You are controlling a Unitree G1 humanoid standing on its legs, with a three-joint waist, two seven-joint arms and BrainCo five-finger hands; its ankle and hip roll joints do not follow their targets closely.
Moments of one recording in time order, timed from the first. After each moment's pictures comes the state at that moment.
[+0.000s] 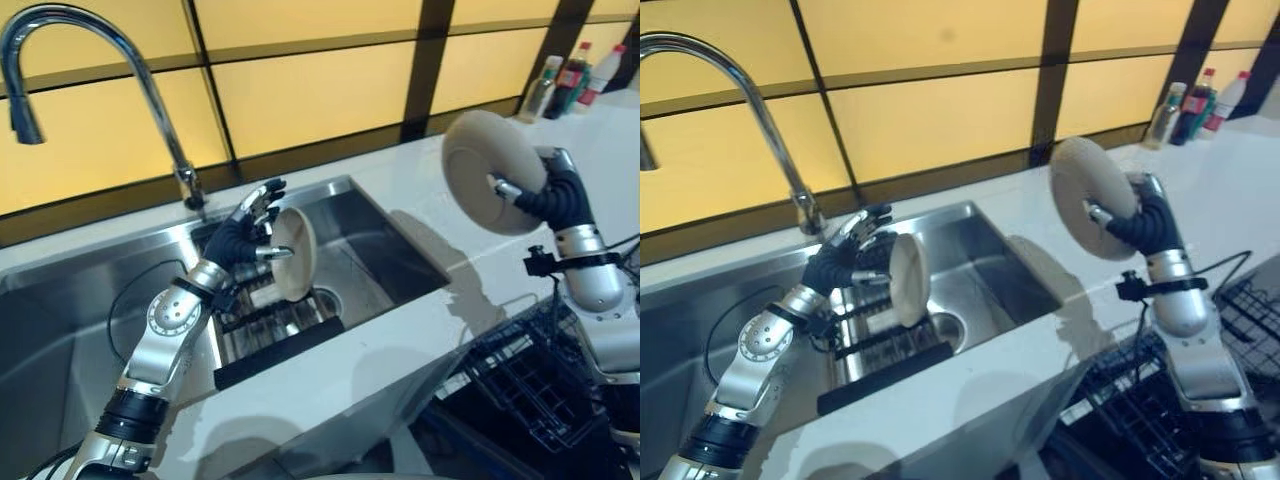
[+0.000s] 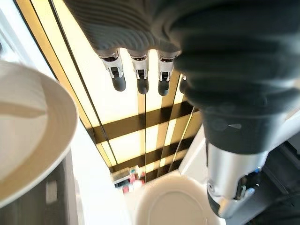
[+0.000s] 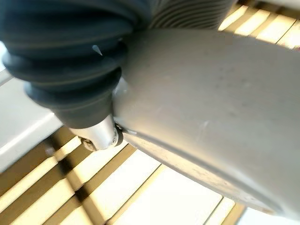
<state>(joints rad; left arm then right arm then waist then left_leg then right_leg) -0.21 0.53 -0.10 -0.01 -0.38 -0.22 -0.25 -0.20 -0.74 -0.13 -0.19 0.04 -0.09 -0.12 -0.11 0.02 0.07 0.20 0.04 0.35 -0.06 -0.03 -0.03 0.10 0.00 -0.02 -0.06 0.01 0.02</state>
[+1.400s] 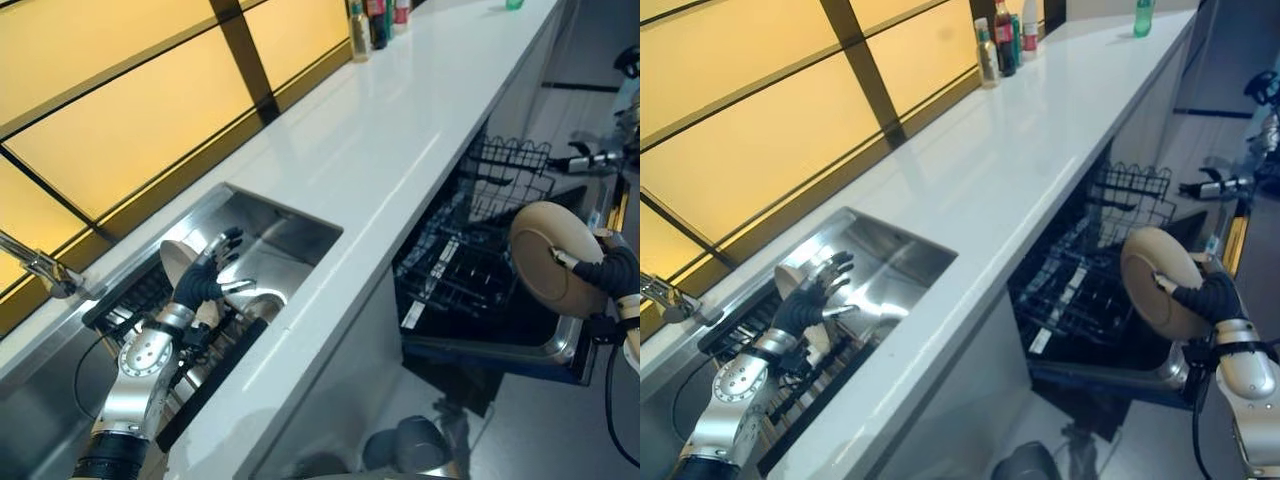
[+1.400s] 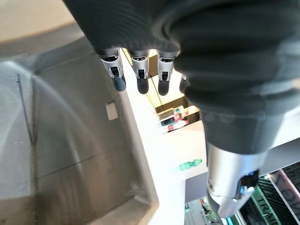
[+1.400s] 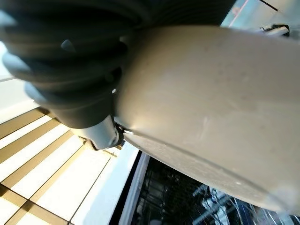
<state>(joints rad) -0.02 0.52 -0.02 0.11 -0.37 -0.24 -0.25 0.13 -0.79 -0.31 -0.04 0.09 -0.06 -0.03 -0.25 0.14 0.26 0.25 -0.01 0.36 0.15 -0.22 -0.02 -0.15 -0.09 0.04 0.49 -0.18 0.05</state>
